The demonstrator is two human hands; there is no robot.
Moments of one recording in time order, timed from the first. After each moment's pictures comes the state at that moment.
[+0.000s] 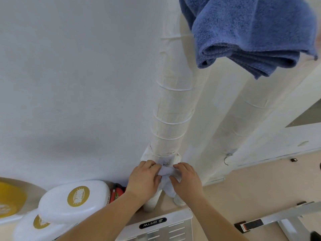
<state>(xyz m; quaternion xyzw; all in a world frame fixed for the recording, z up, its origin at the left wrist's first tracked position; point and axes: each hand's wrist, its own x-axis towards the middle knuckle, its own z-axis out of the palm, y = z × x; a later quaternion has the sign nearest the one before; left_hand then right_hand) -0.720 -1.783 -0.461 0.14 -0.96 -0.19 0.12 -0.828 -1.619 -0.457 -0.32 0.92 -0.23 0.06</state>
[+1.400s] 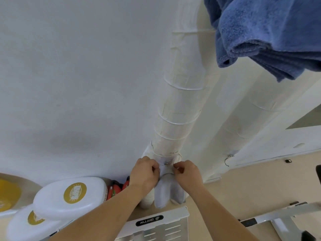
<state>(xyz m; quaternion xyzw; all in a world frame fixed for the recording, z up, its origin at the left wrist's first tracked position) -0.740 -1.788 -0.456 0.29 -0.89 -0.35 0.07 -0.847 -1.640 -0.439 -0.21 0.93 -0.25 0.18</state>
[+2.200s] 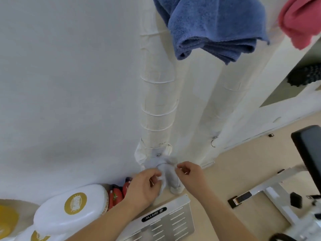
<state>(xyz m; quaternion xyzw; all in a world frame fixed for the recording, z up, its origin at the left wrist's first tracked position) -0.677 -1.756 -0.431 0.16 -0.88 -0.44 0.05 -0.788 -1.587 -0.405 -0.10 0.89 -0.41 0.17</state>
